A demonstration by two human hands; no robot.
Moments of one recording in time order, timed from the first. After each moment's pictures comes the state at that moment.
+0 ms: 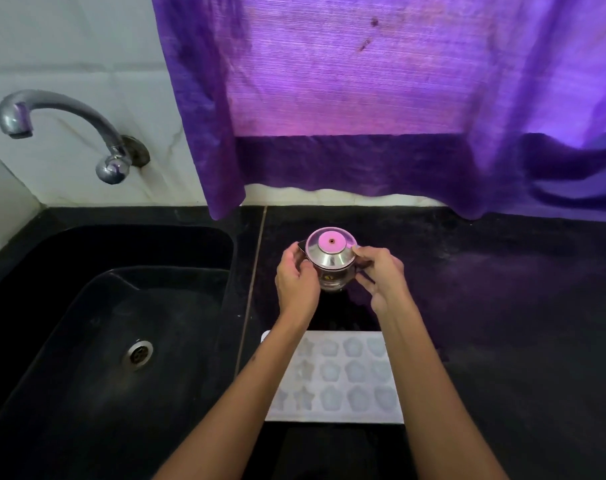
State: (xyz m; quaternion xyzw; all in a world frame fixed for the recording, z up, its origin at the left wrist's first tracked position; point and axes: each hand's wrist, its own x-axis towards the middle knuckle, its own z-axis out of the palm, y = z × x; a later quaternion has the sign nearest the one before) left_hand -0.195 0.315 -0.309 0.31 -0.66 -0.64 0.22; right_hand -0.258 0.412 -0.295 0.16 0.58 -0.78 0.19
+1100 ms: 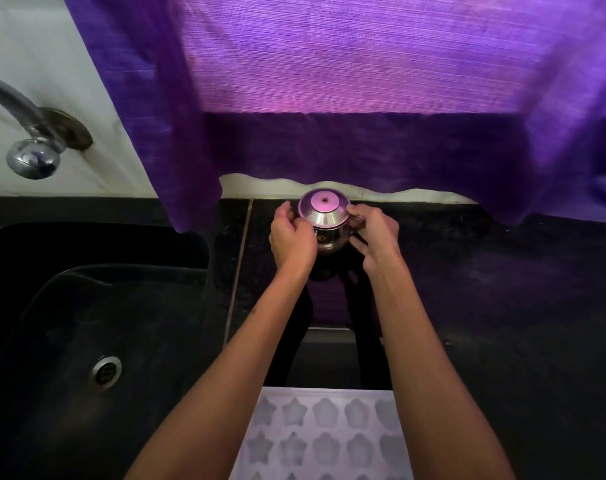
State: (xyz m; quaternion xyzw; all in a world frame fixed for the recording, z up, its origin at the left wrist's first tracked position) left_hand -0.324 0.267 -0.314 0.39 -0.66 -0.62 0.20; right_hand -0.385 0.352 -0.320 0.17 0.60 -0.75 0.20
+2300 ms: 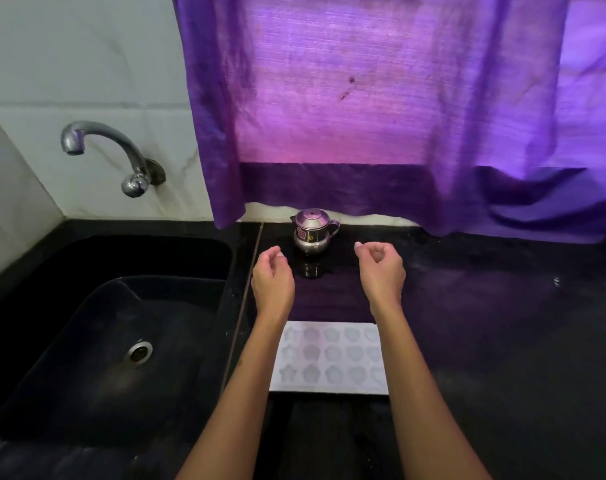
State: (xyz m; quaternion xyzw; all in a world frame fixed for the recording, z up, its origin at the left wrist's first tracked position) left_hand -0.146 0.328 -0.265 0.33 -0.65 -0.61 0.30; right_hand -0.219 0.452 -0.265 0.03 0.78 -0.63 -0.03
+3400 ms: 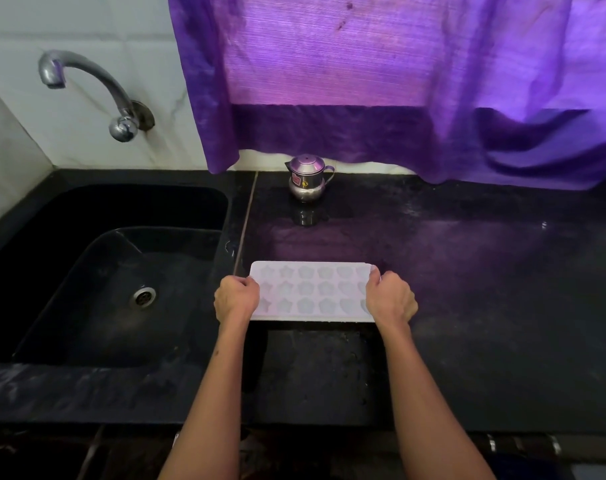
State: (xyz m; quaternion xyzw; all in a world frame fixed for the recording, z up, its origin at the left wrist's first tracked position) left_hand -0.066 0.308 -0.351 0.51 -0.75 -0.42 0.08; right_hand -0.161 0.512 -0.361 0.08 0.97 -0.23 0.04
